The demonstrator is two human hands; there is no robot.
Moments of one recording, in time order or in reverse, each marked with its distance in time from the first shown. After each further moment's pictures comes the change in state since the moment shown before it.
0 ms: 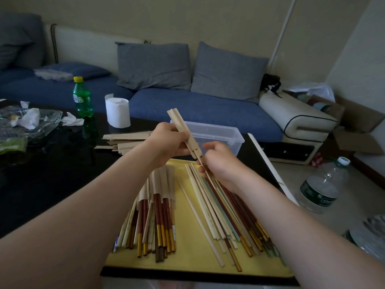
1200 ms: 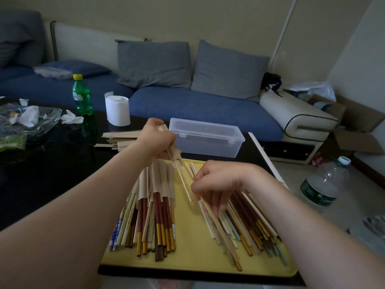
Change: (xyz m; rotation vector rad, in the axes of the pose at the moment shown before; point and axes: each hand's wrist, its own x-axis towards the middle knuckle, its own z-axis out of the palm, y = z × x) left_hand 0.007 -0.010 -0.021 0.112 0.164 -0.041; right_hand -0.024 -0.016 -0.019 -0.653 -0.622 0.079
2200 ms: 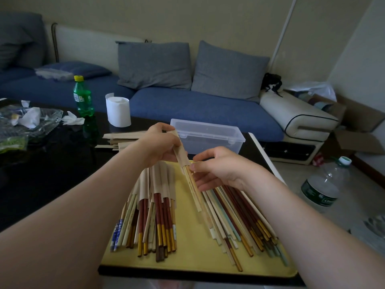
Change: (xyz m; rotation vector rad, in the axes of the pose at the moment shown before) left_hand -0.001 0.001 0.001 -0.047 -0.134 -0.037; right_hand 0.016 0.010 0.000 0.596 0.317 -0.108
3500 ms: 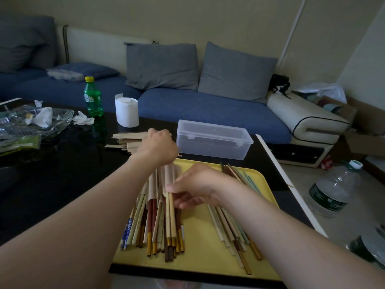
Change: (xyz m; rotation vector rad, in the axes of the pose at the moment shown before) left_hand 0.007 -0.011 -0.018 0.993 0.232 0.158; right_hand 0.000 -0.007 0.068 -0.080 -0.152 0.129
